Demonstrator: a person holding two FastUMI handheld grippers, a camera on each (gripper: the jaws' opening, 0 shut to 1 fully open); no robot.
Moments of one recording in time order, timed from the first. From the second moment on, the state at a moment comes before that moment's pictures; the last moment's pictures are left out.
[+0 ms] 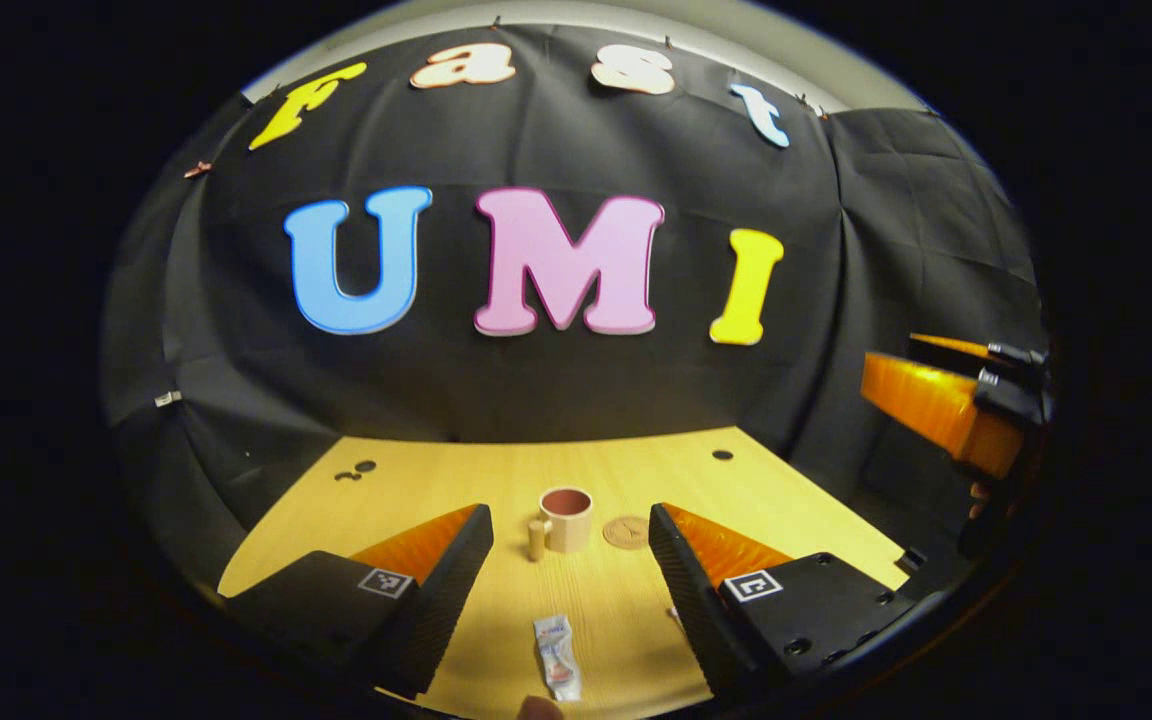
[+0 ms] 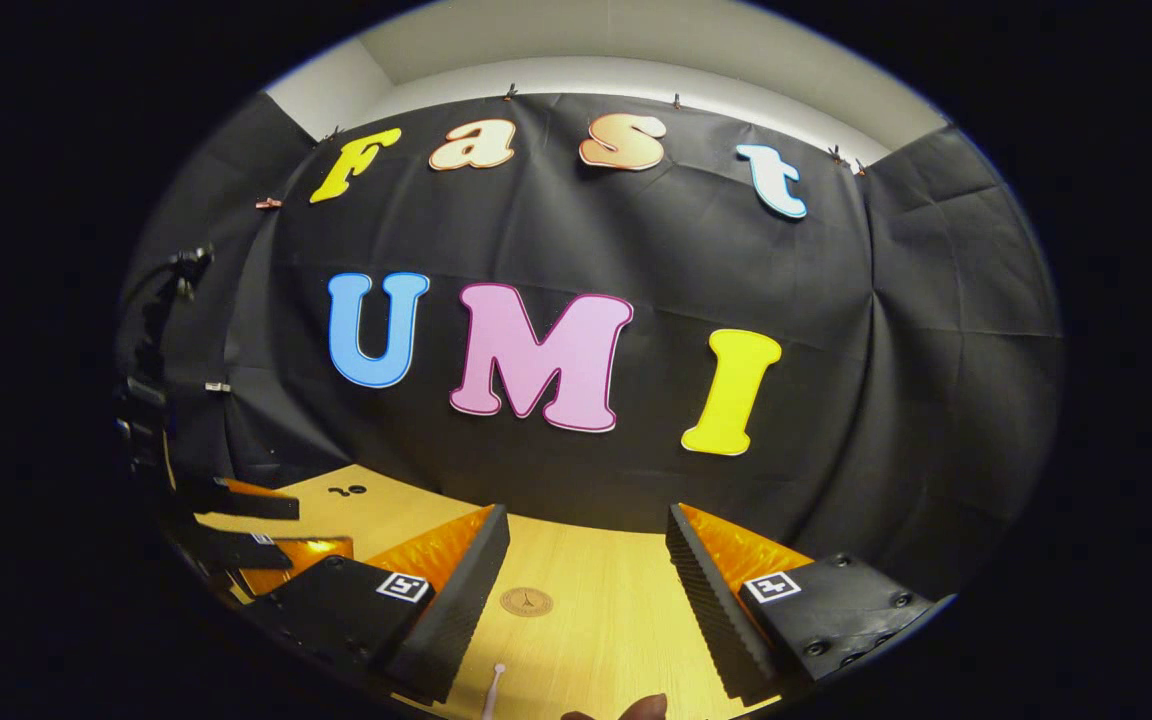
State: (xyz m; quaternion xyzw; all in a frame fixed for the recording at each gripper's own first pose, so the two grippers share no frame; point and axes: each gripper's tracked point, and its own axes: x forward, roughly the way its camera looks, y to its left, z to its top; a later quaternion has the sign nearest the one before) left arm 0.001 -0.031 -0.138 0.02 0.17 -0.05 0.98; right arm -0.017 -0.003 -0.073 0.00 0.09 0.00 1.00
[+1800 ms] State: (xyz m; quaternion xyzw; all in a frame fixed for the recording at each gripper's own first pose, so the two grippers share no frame) left arm -0.003 0.011 -0.420 -0.01 0.60 -0.03 0.80; right arm -0.057 -0.067 -0.118 0.00 0.16 -0.07 0.98
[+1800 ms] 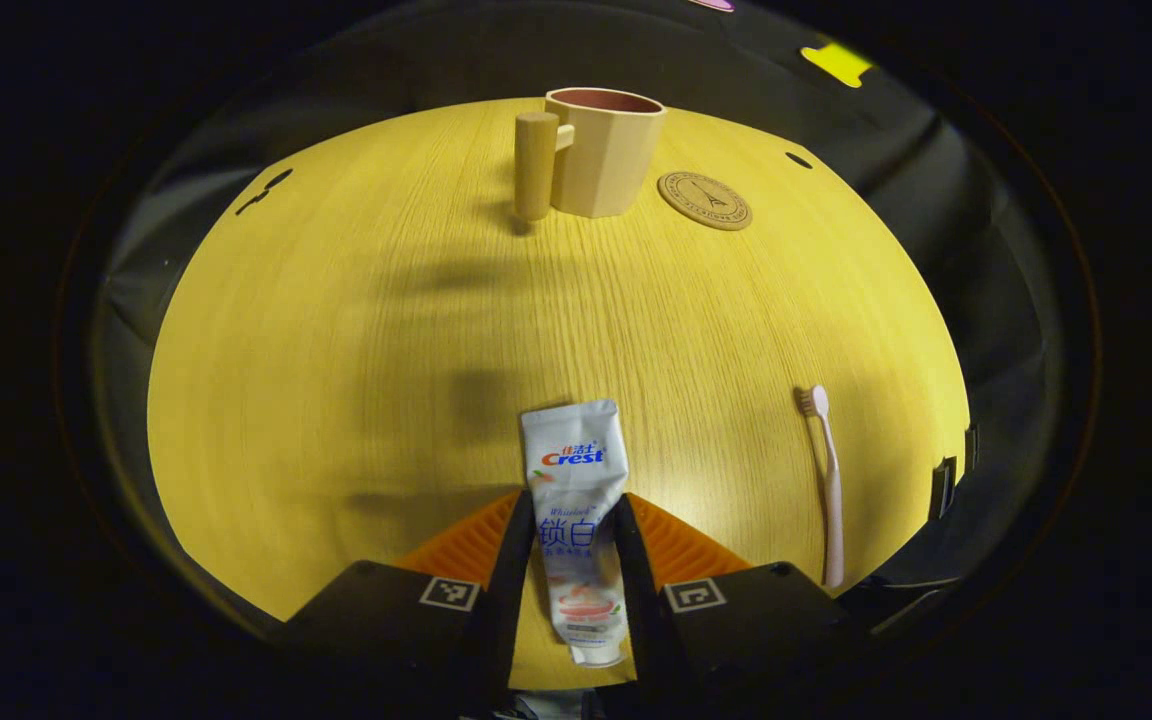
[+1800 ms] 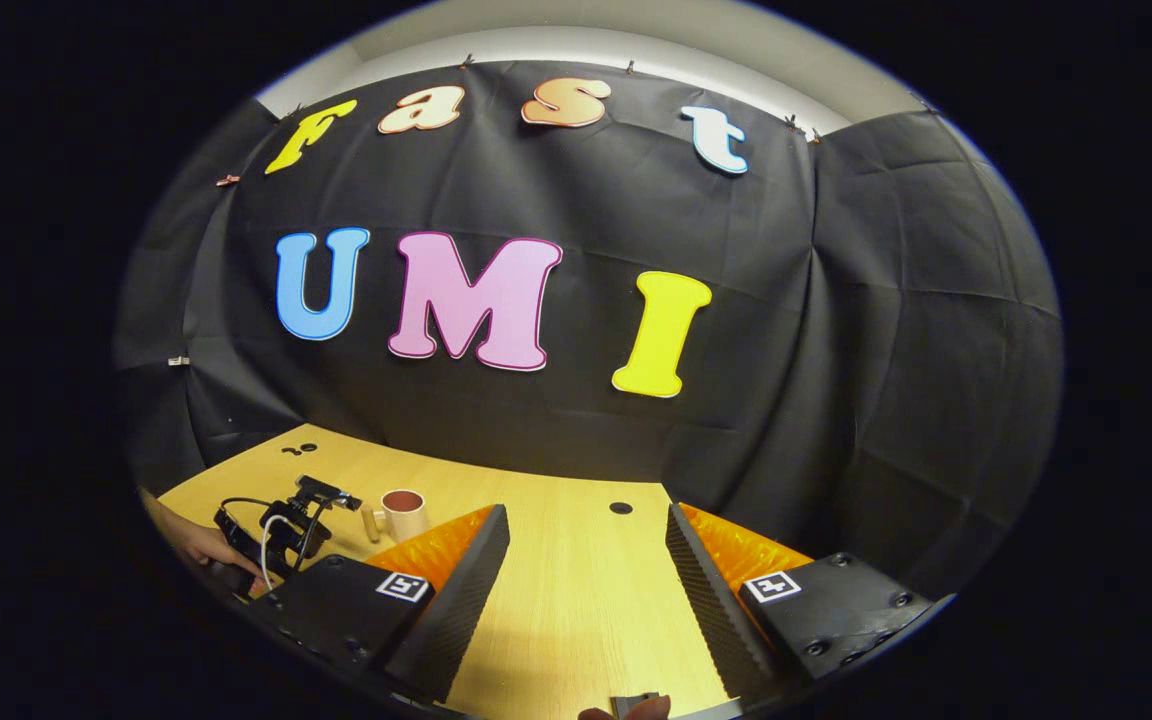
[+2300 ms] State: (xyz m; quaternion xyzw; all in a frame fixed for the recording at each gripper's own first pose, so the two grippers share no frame) left arm -0.021 0.008 -0.427 0.05 0.65 -0.05 0.76; right arm -0.056 -0.039 -0.141 0.04 0.21 -0.04 0.98
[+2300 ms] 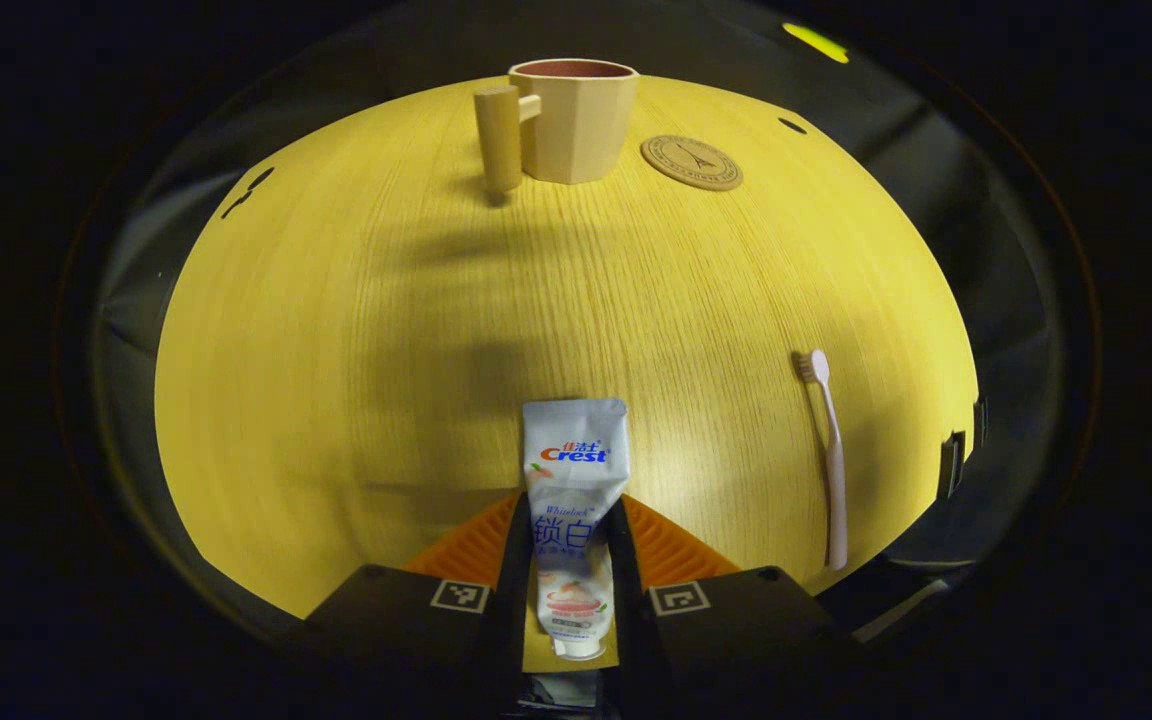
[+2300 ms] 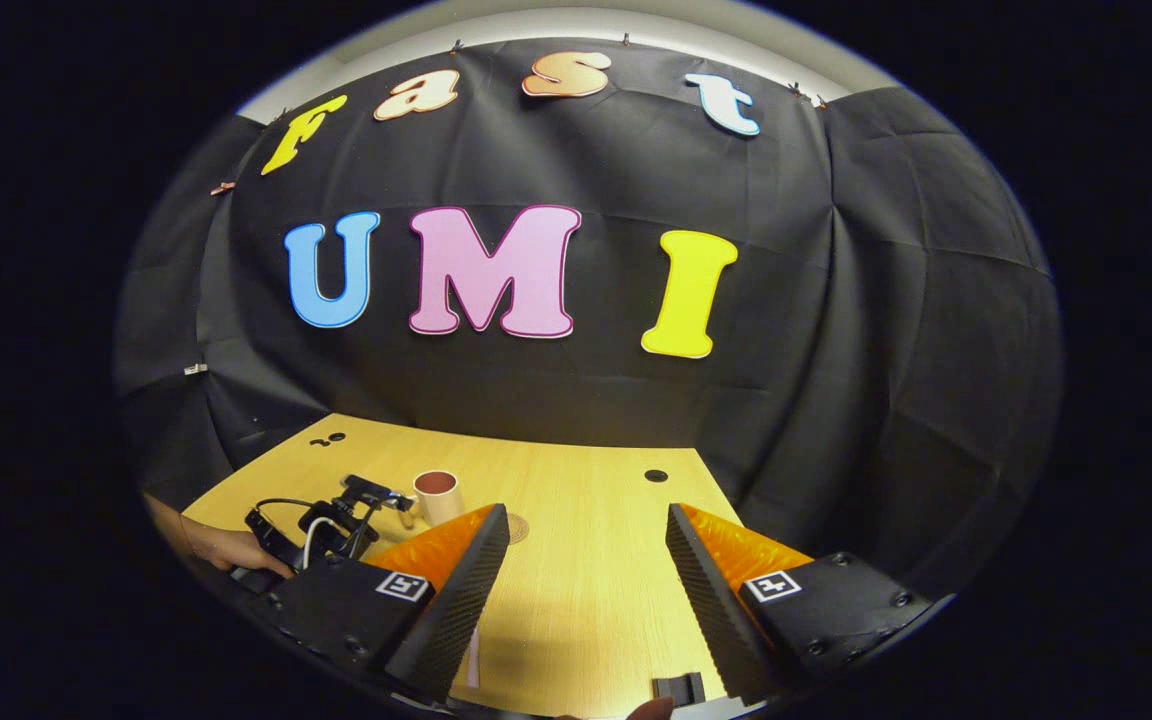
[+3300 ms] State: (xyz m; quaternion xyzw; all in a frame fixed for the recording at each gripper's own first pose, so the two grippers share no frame) left arm -0.036 0.039 -0.379 -0.02 0.58 -0.04 0.81; right arm -0.073 0.044 -0.250 0.08 0.38 0.04 0.92
